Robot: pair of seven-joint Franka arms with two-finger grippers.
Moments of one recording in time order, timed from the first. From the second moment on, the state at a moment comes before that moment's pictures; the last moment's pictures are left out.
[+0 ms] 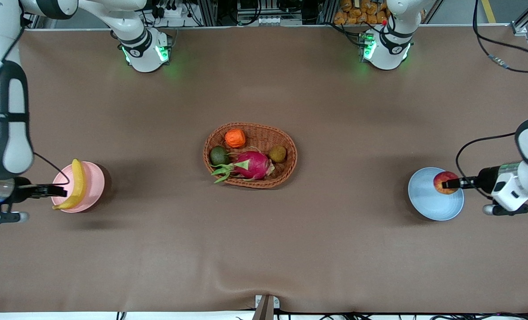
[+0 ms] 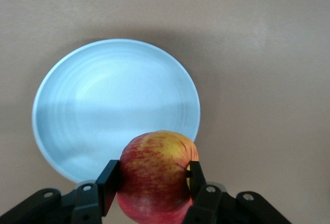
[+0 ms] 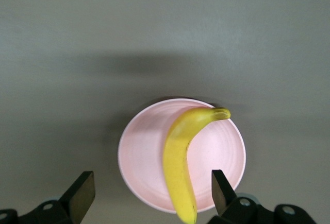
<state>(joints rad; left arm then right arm) 0.52 0.60 -0.40 -1.61 -0.03 1.98 0.11 -0.04 0.57 -0.27 -1.43 0.18 1.87 -0.38</state>
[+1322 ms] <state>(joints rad) 0.53 0.60 -0.44 -1.52 -0.09 1.99 0.20 0.12 0.09 -0.28 -1.62 0.10 1.60 -0.13</state>
